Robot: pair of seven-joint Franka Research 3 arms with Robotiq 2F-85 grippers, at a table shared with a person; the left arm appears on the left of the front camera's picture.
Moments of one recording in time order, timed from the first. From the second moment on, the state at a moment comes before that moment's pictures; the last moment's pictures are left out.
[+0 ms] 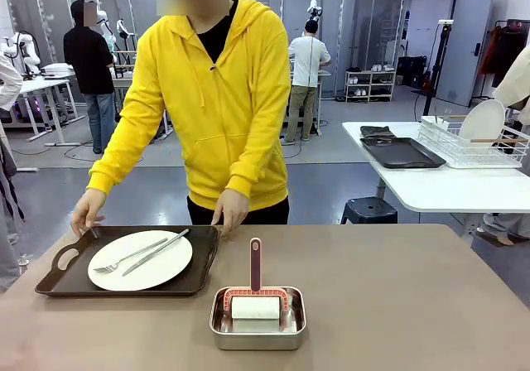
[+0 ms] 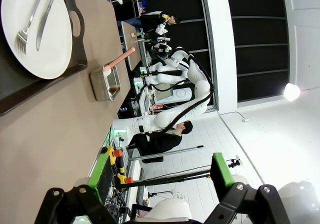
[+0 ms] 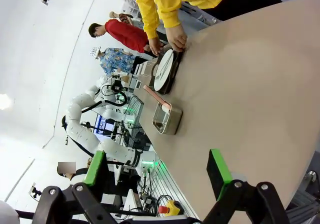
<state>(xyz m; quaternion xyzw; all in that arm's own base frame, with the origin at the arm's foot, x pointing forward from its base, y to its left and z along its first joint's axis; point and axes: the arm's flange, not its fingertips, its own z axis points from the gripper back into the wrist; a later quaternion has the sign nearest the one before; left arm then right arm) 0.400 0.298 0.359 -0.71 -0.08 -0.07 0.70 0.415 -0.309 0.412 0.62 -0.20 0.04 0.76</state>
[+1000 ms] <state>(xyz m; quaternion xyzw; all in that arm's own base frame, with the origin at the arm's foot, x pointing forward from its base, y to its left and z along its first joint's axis) 0.400 0.298 0.359 -0.71 -0.08 -0.07 0.70 0.415 -0.309 0.412 0.62 -0.20 0.04 0.76</state>
